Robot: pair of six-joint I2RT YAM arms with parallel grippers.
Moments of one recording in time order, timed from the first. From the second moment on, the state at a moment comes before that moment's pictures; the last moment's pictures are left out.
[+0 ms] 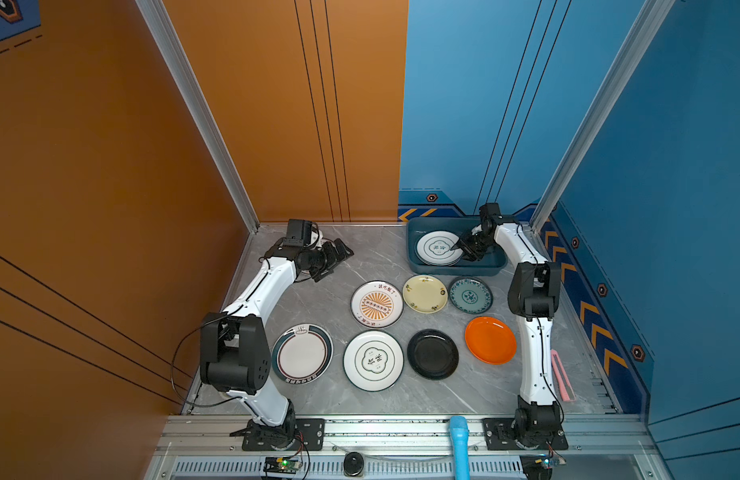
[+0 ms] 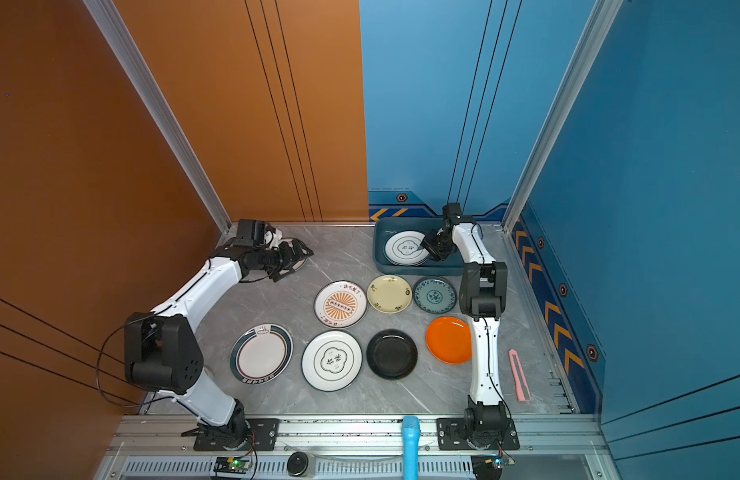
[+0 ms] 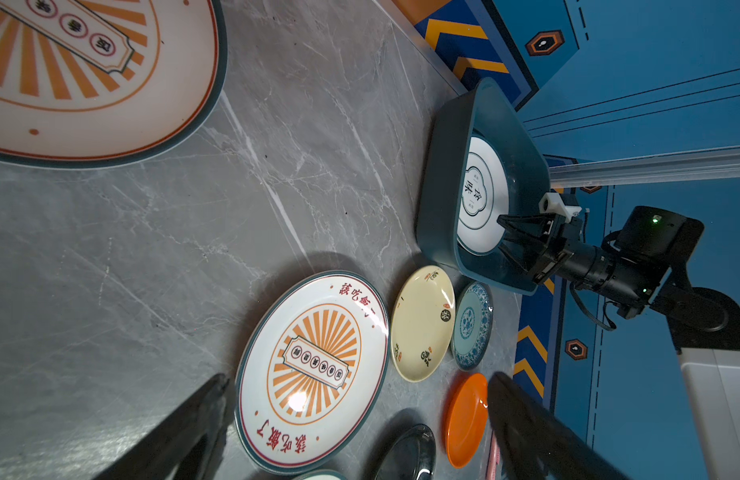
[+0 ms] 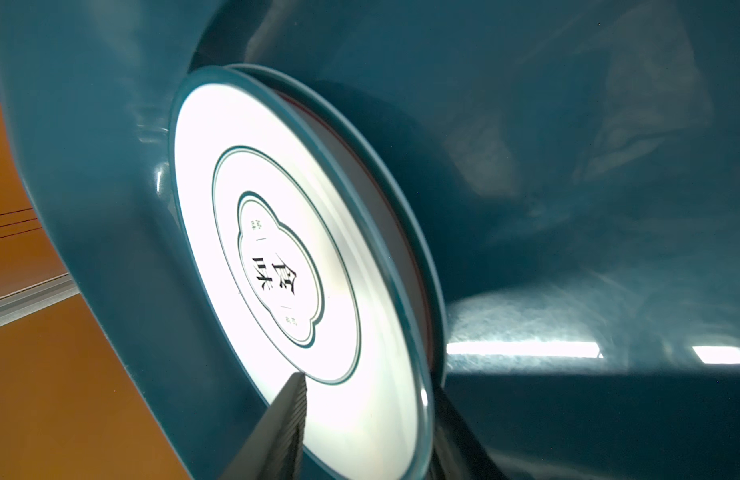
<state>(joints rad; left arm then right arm) -0.10 1.65 1.34 -0.55 0.47 -0.67 0.01 2.49 2.27 -0.98 -0.45 0.68</state>
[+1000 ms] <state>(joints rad) -0.11 1.67 1.29 -0.60 0.47 -0.57 -0.01 2.46 2.40 -1.09 -0.37 0.60</state>
